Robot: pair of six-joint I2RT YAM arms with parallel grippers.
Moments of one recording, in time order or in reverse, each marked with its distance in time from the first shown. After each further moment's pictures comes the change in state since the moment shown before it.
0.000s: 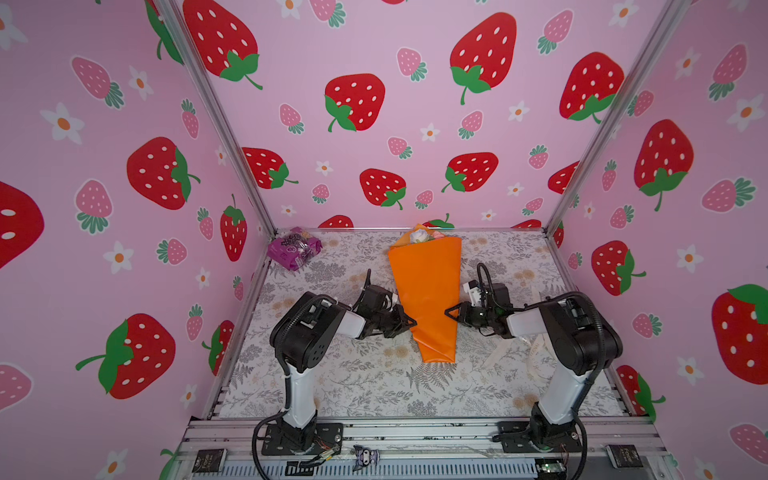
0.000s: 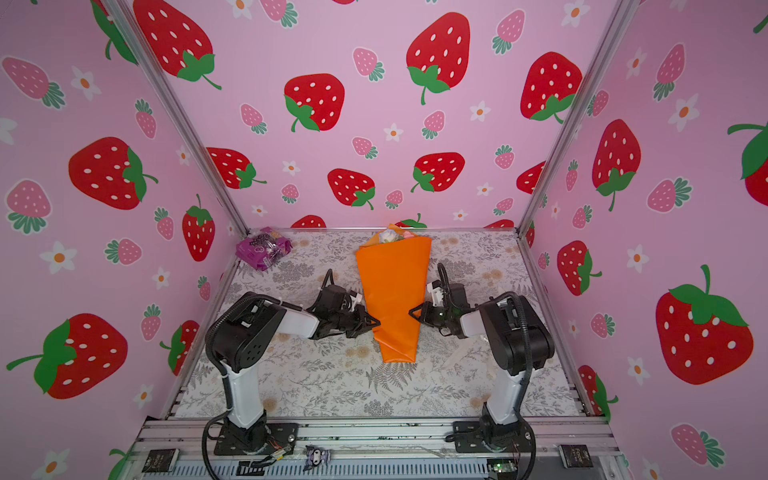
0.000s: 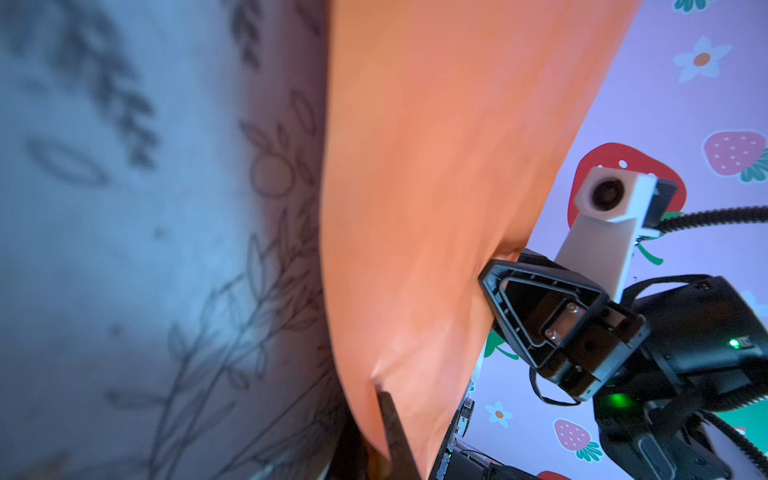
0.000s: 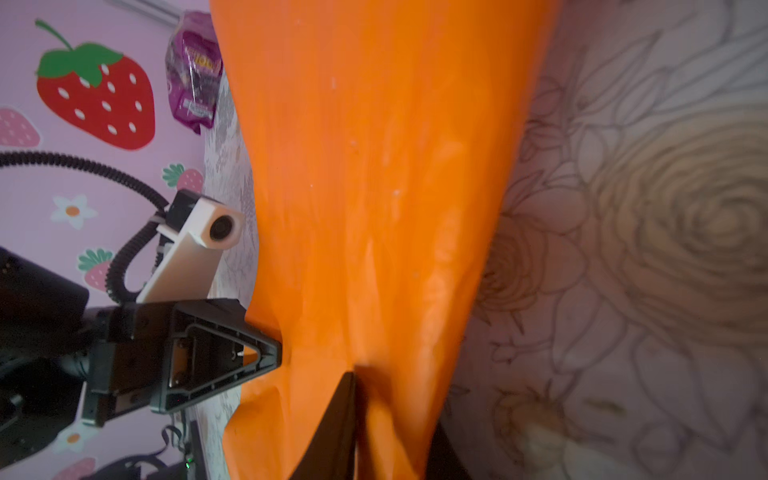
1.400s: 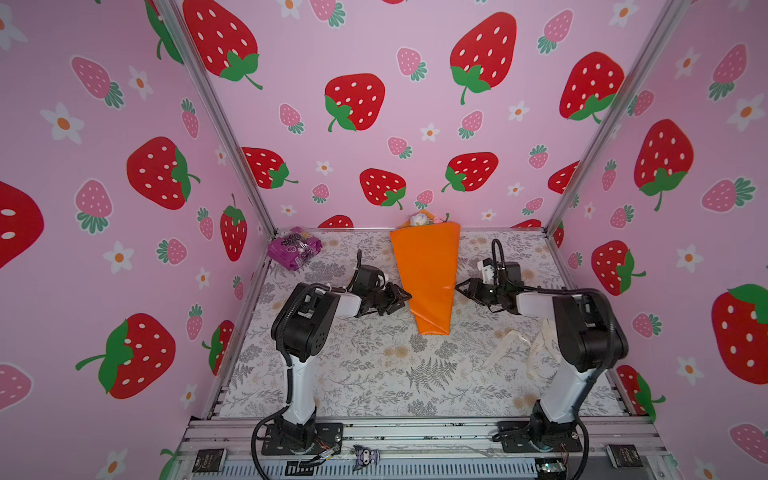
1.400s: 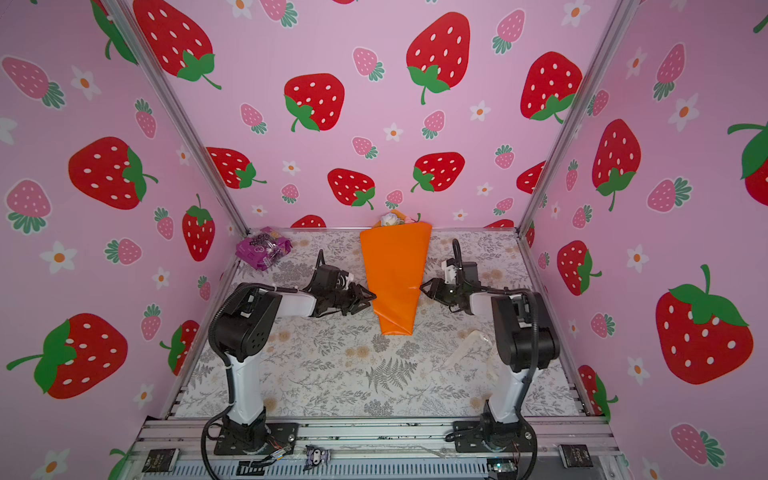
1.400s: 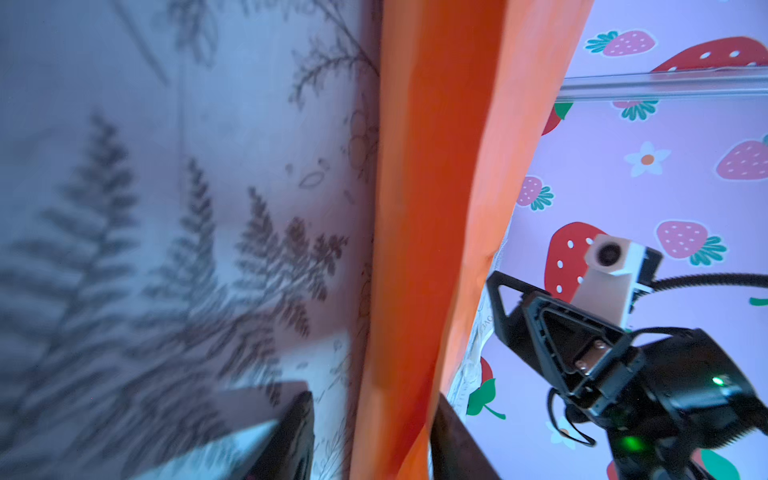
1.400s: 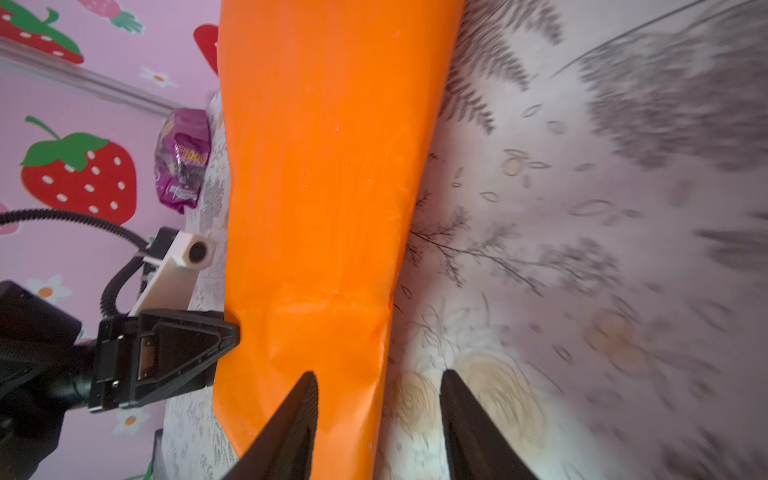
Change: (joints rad) left arm 0.103 0.023 0.172 -0.161 -0.024 0.052; right arm -0.123 -0.113 0.183 -0.297 0.113 -0.093
